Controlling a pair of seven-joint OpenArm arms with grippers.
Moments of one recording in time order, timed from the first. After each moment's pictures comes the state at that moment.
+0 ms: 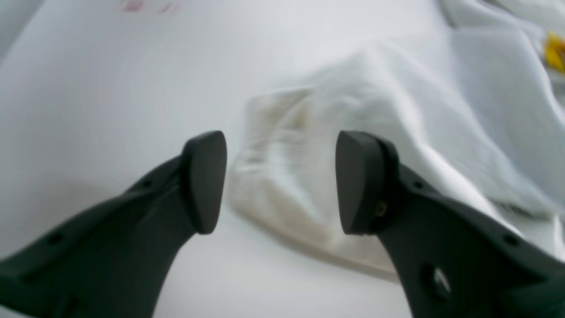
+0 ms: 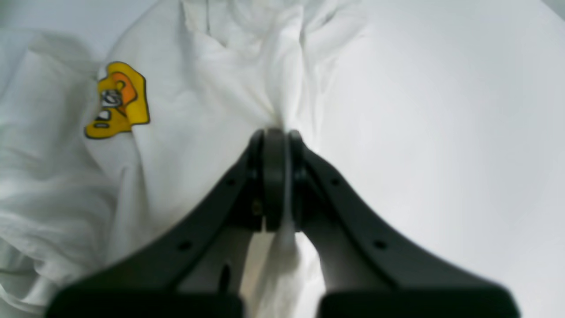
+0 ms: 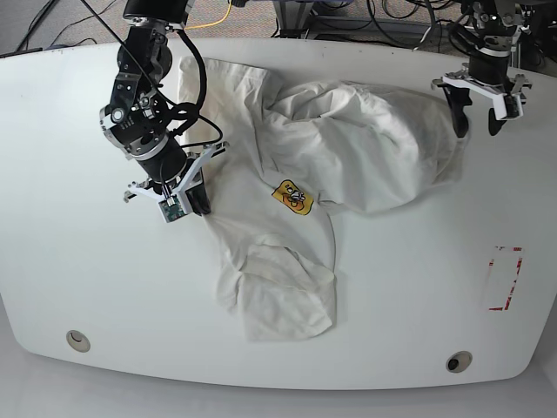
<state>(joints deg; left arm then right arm) 38.8 -9.3 -24.4 112.1 -20.2 -12.1 13.8 -6.9 0.6 12.6 109.5 7.3 36.1 -44.8</state>
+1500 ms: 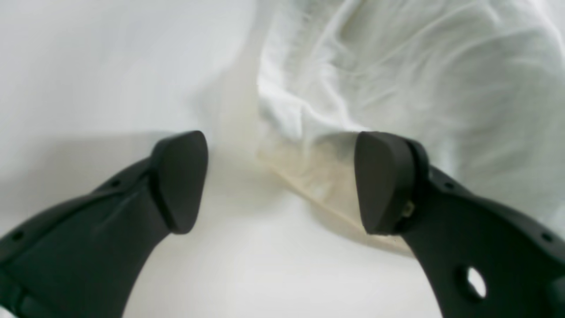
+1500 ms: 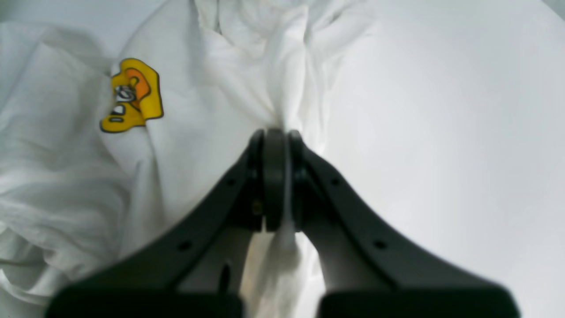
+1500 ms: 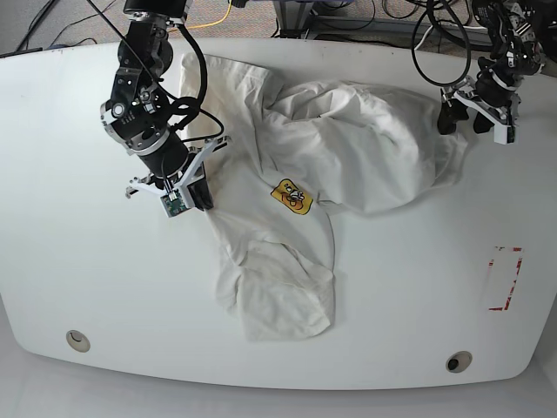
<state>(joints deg) 20.1 -10.0 -34.3 90.6 -30.2 -34.7 42.3 -8.4 0.5 12.4 110.8 7.8 36.3 -44.9</state>
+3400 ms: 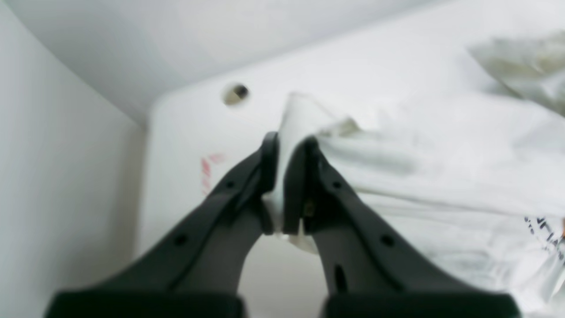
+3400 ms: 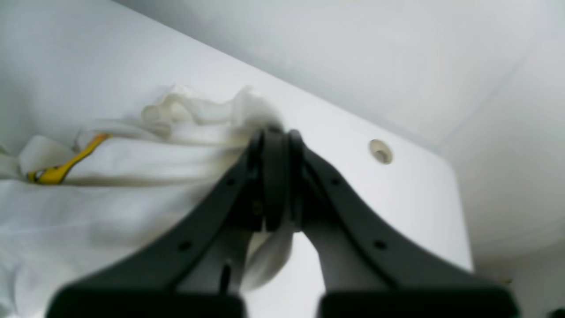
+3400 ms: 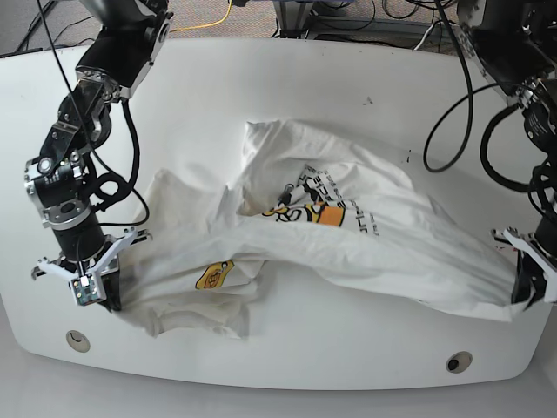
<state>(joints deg) -16.3 -21.3 -29.8 113.1 -29.2 -35.0 60.8 12.6 10.1 21.9 112.7 7.9 36.6 -49.3</state>
